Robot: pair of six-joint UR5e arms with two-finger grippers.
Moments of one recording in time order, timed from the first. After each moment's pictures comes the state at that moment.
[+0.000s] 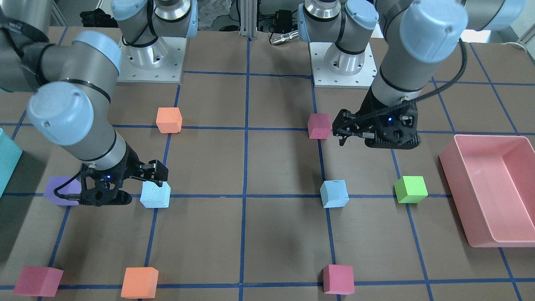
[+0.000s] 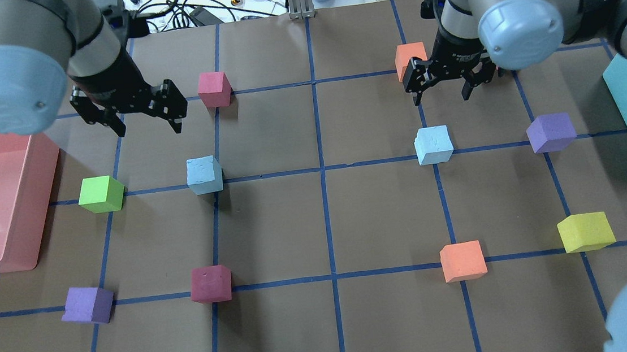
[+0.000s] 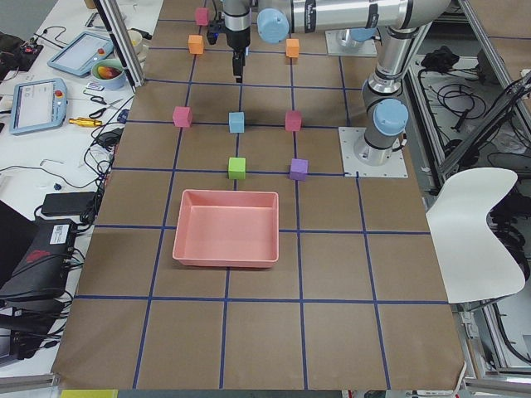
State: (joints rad) left arm -1.56 -1.70 -1.68 -1.36 1.60 0.06; right arm 1.55 -1.23 1.64 -1.92 -1.53 -0.03
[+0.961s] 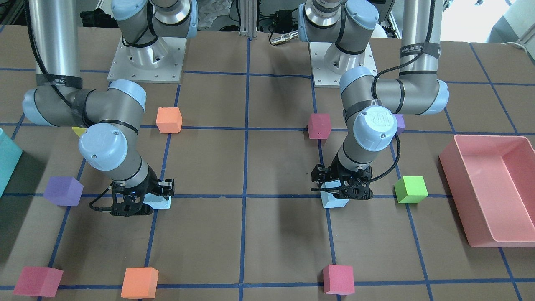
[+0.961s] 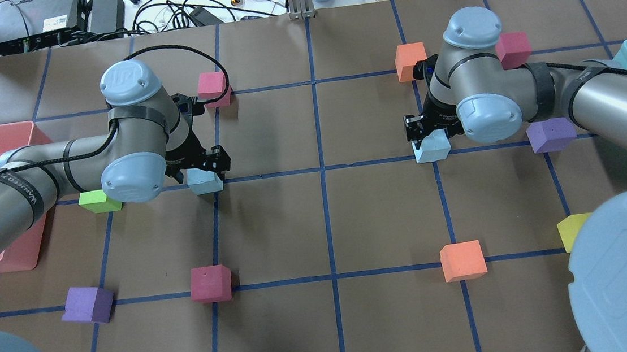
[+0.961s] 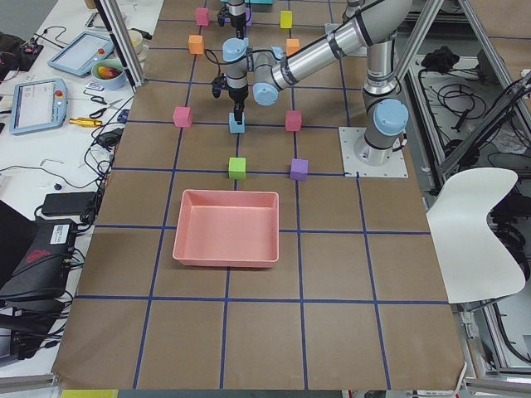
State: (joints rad) left arm -1.56 -1.92 -1.91 -0.92 1.58 0.06; right arm 1.56 -1.14 1.81 -2.21 -1.52 -0.03
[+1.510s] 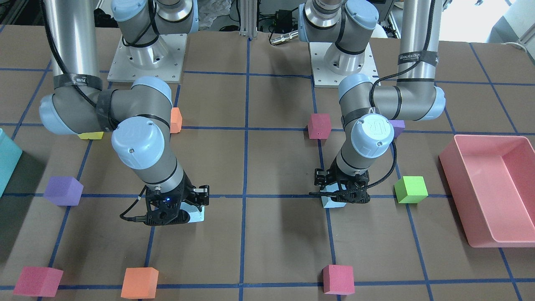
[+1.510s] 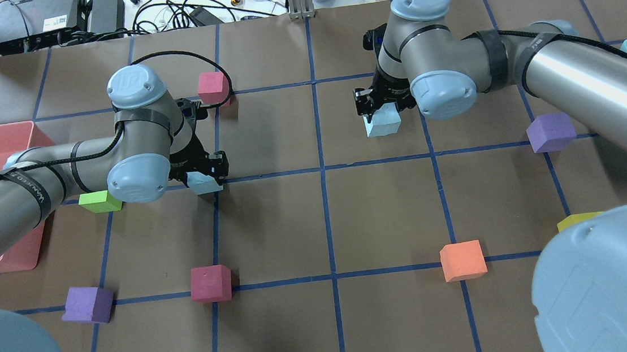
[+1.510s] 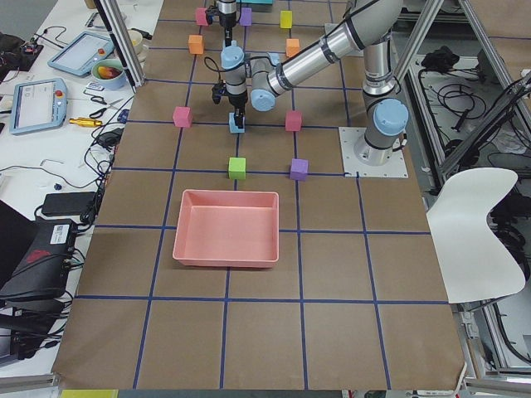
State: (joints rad) left arm -1.56 -1.94 -1.91 -0.91 1.58 0.07; right arm 1.70 -1.10 1.64 -2.17 -1.47 0.07
